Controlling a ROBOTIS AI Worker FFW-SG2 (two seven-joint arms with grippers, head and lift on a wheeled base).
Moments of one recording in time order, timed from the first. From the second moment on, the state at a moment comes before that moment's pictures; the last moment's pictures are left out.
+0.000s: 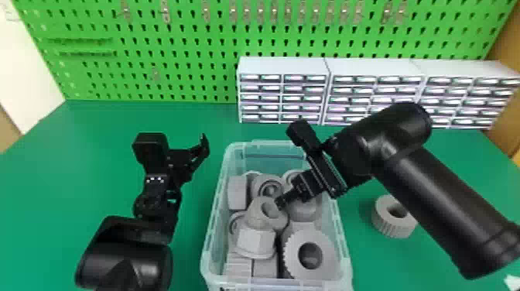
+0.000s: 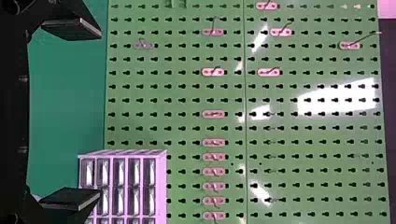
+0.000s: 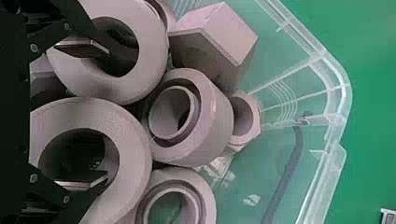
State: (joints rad) left arm -0.11 0.08 -0.11 -1.48 0.06 -0.08 0.14; right arm -0.77 -0.18 0.64 -1.23 -0.46 1.33 0.32
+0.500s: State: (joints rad) left arm -0.11 0.08 -0.11 -1.48 0.06 -0.08 0.14; right arm -0.76 -0.18 0.63 -1.23 -0.45 1.35 0.32
